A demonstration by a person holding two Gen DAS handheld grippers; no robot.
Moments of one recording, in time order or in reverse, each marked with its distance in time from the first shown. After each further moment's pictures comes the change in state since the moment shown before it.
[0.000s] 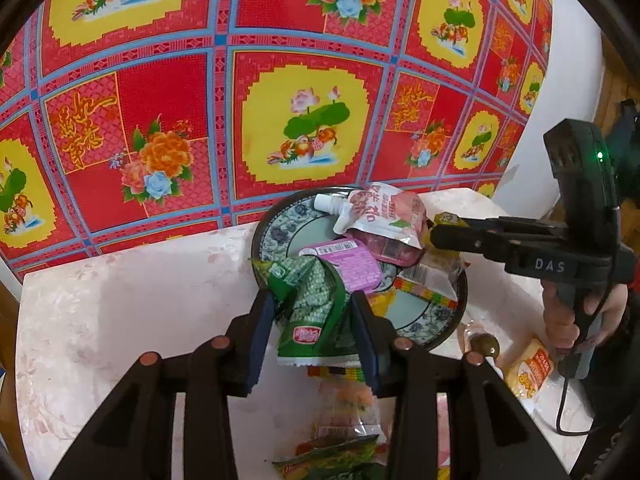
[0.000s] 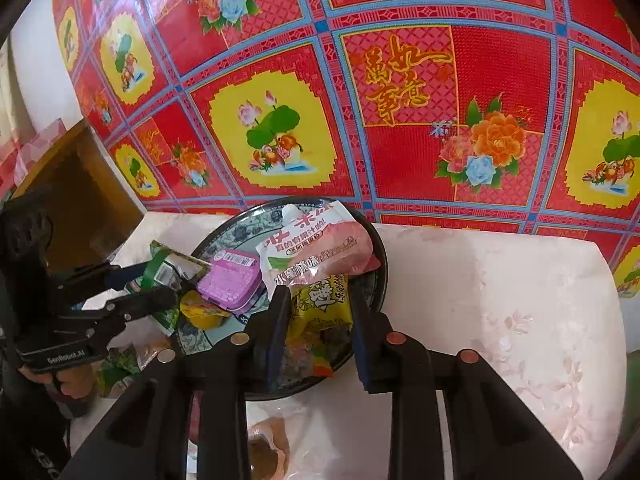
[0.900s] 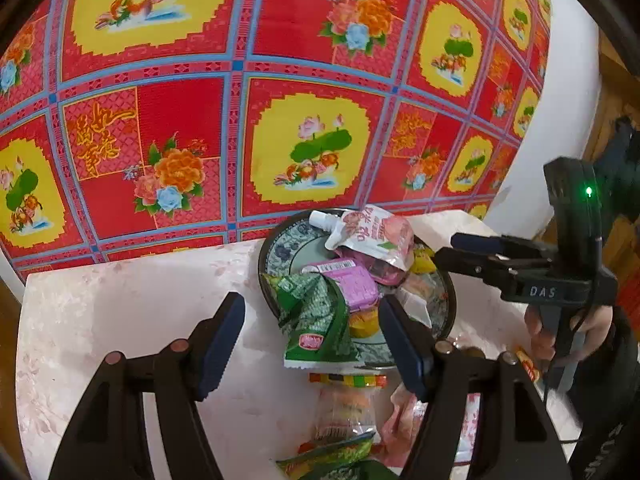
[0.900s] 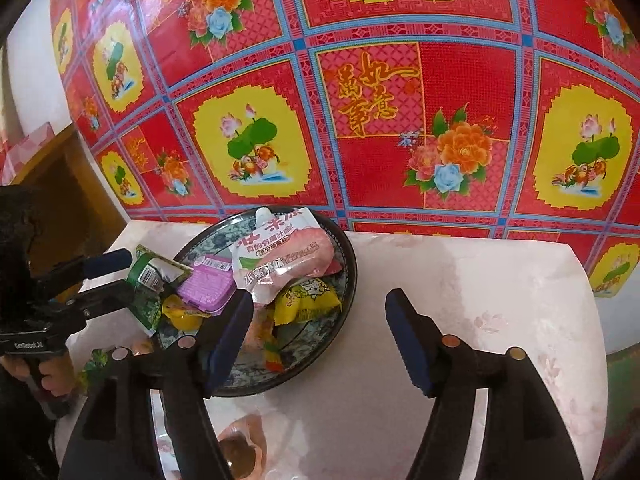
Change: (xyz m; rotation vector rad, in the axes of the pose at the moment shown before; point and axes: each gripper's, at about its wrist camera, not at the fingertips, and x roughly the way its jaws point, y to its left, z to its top) left arm -0.015 0.004 0.003 -0.022 -0.053 -0.029; right arm -0.009 -0.005 -0.005 -0.010 -0.044 -0.076
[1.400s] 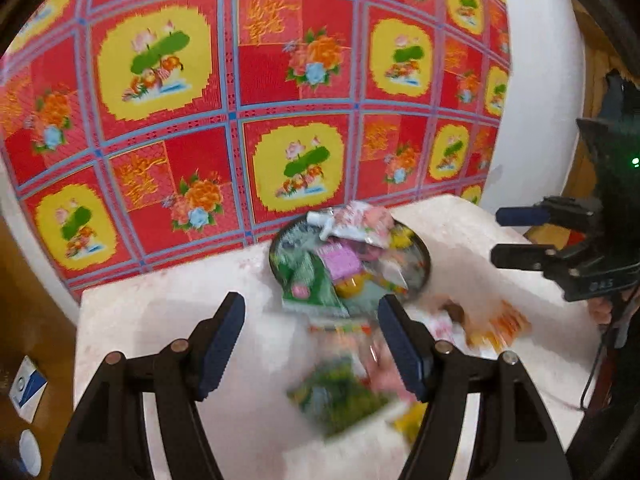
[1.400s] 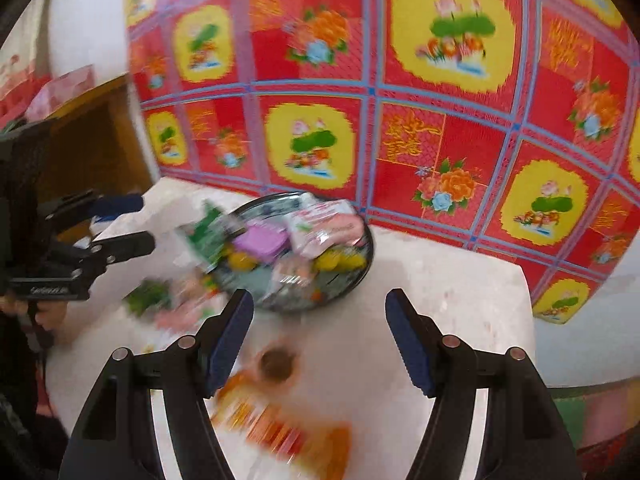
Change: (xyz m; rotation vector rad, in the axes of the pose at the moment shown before) left arm -0.072 -0.029 -0.029 0.134 -0.056 0.104; right arm -0.090 0.058 -0.031 -0.209 0.000 -0.061
